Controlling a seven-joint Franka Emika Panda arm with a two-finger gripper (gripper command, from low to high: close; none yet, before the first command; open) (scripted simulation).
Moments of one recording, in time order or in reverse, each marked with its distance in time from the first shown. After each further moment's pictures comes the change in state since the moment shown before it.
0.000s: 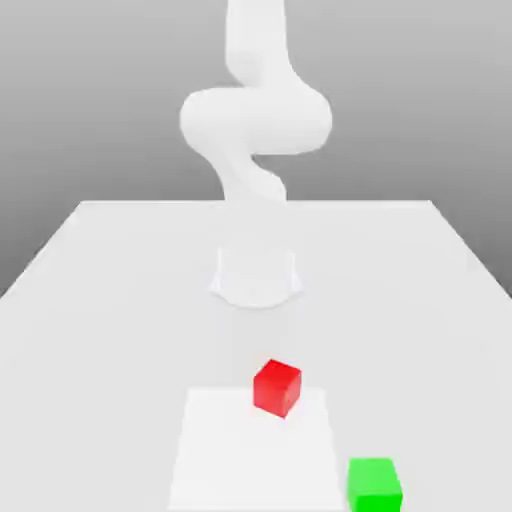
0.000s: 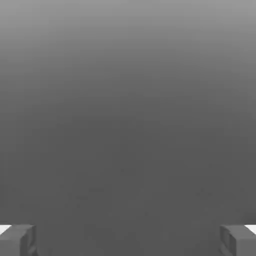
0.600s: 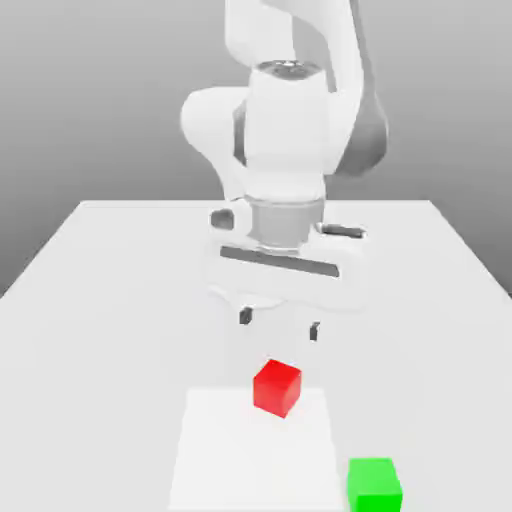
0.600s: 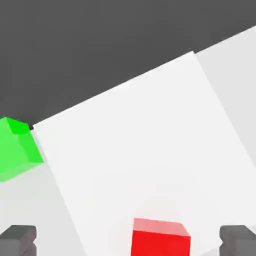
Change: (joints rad) arm -0.092 0.644 0.179 -0.552 0.035 0.504 0.512
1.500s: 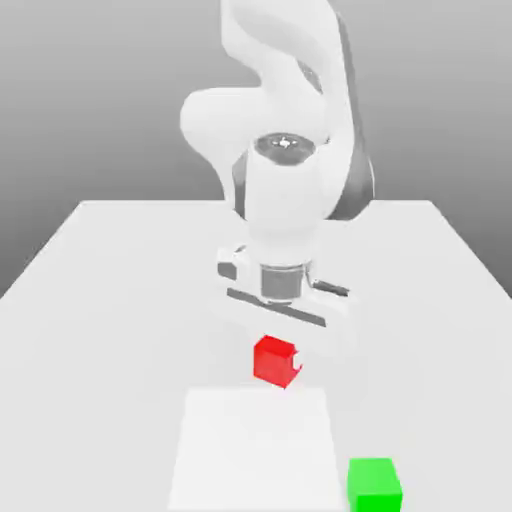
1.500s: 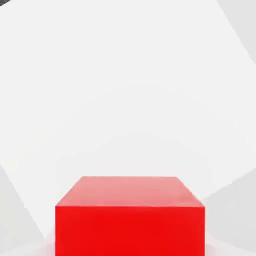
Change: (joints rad) arm 0.111 0.008 -0.085 0.025 0.018 -0.046 -0.037
